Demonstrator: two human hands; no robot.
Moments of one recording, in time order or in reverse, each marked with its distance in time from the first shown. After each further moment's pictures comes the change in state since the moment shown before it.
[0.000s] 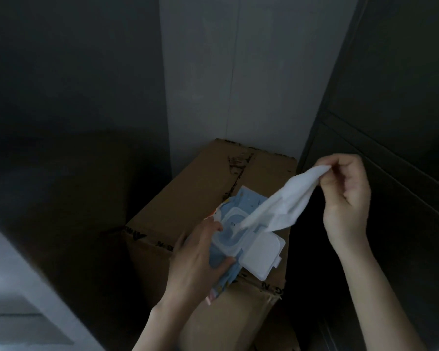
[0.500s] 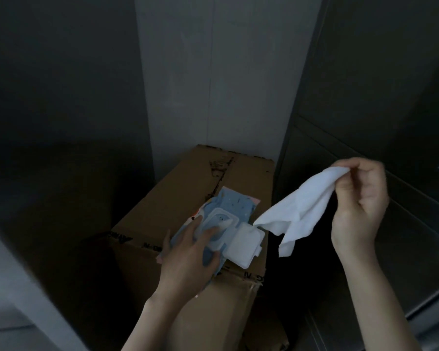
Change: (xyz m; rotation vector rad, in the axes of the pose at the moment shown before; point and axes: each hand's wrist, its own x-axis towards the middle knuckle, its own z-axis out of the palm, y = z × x) left_hand 0.002 -0.002 0.010 0.249 -0.142 0.056; right_hand -0.018 -0.034 -0.039 -0.004 0.267 -0.041
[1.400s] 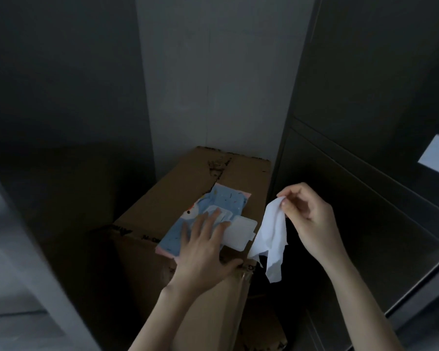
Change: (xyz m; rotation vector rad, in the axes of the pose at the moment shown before) left_hand -0.003 0.036 0.007 0.154 -0.020 0.121; right_hand -0.031 -0.005 -0.012 -0.192 -0.491 0.238
